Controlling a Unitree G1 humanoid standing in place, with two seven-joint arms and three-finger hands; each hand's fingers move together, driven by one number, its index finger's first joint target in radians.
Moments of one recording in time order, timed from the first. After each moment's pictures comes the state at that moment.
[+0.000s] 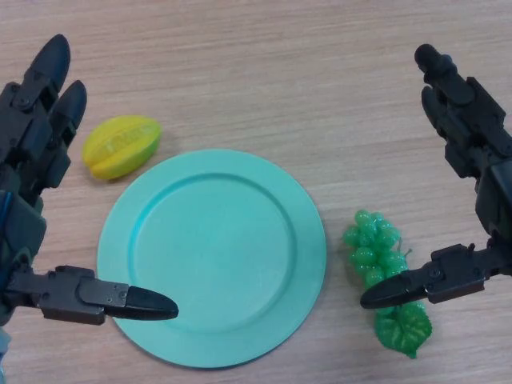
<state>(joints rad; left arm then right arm) 0.13 0.19 0.25 -0.80 -0.14 0.22 -0.26 0.01 -0.21 0.04 -0.76 -0.14 0.40 0.18</state>
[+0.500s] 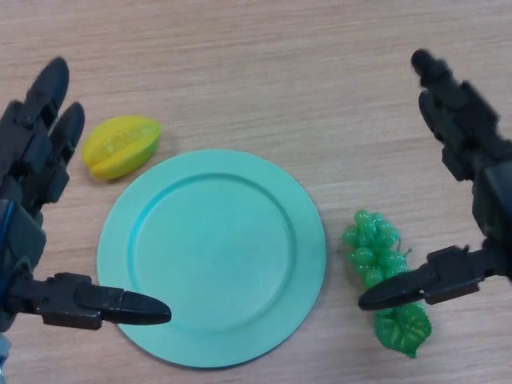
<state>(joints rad) 0.15 0.19 0.25 -0.71 -0.14 0.20 -0.27 0.01 -0.22 0.09 -0.67 -0.27 0.41 0.19</state>
